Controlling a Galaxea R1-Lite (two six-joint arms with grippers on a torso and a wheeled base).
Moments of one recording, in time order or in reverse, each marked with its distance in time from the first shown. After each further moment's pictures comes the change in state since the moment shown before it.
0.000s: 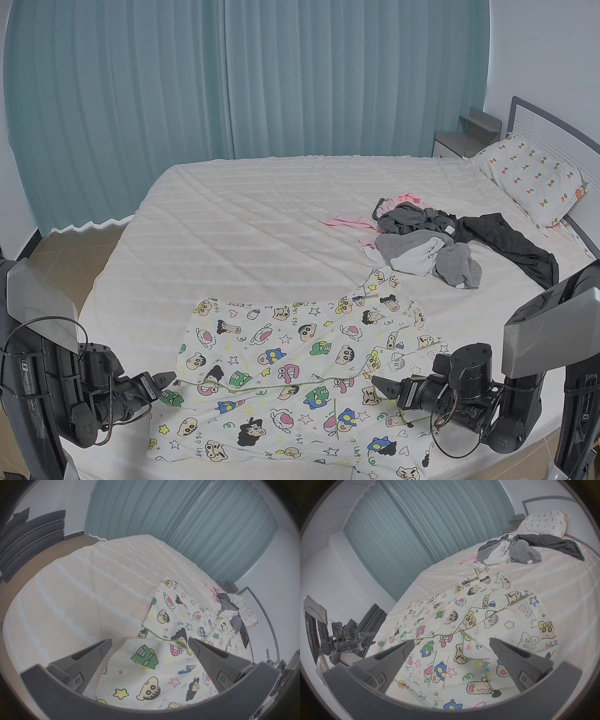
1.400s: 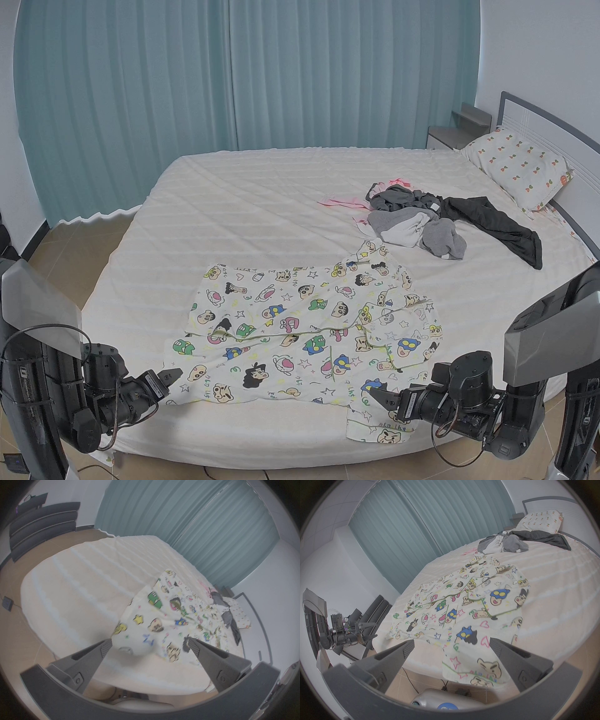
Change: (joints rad) left arm -0.123 -0.016 0.011 0.001 0.095 -0.165; right arm 0.039 -0.012 0.042 0.000 0.000 -0.002
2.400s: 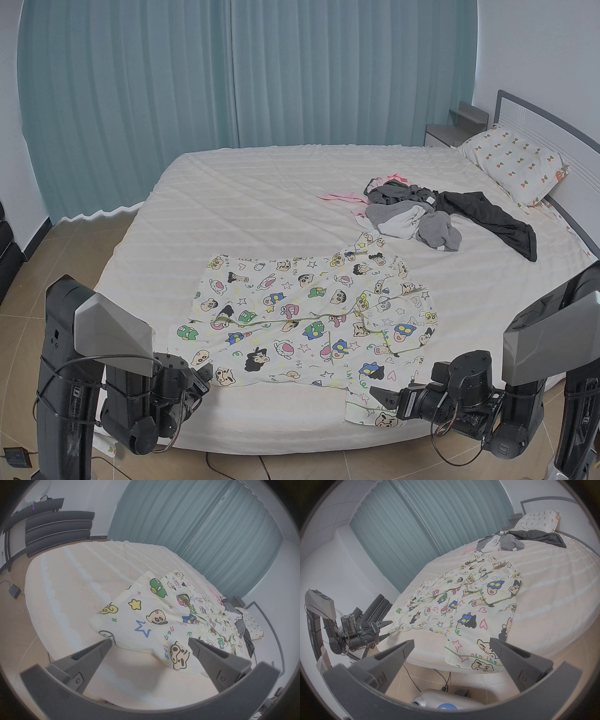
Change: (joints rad) left arm -0.227 0.237 -0.306 0.041 0.376 -0.177; right arm -0.005 0.009 -0.007 0.000 0.000 -0.002
